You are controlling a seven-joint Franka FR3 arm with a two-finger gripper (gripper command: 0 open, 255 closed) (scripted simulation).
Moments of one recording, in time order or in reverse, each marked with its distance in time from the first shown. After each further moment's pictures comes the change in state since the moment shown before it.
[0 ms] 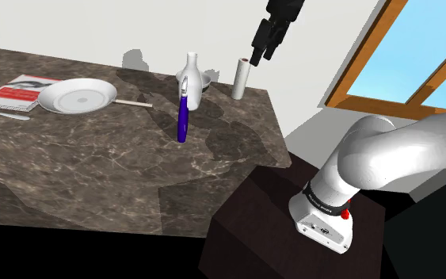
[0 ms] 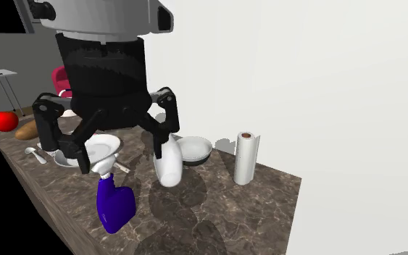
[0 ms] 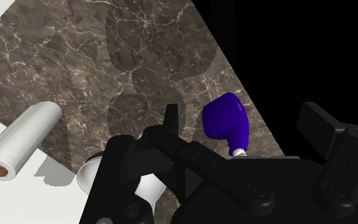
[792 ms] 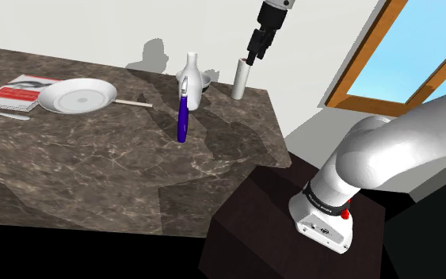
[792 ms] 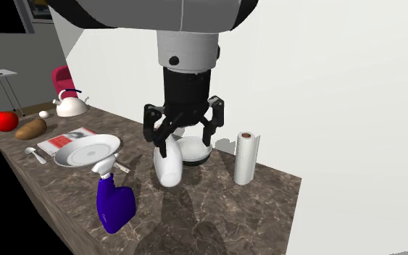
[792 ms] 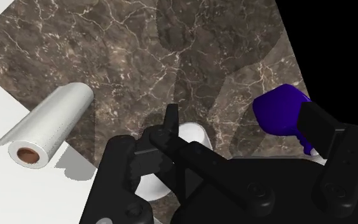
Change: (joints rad) arm -0.049 0.247 -0.162 0.065 -0.097 0.163 -0.228
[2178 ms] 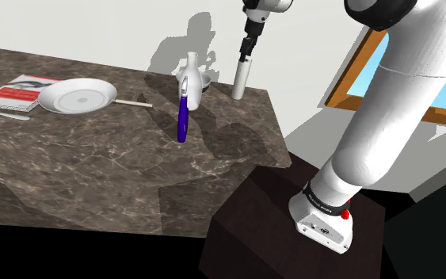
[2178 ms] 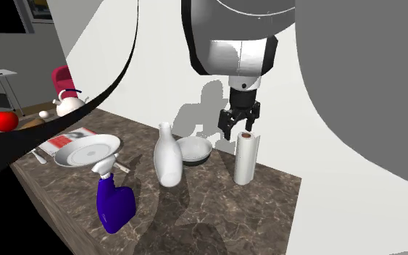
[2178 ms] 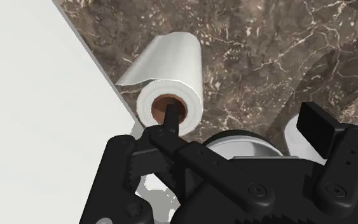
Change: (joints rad) arm -0.098 0.727 -0.220 0.546 0.112 0.151 -0.473
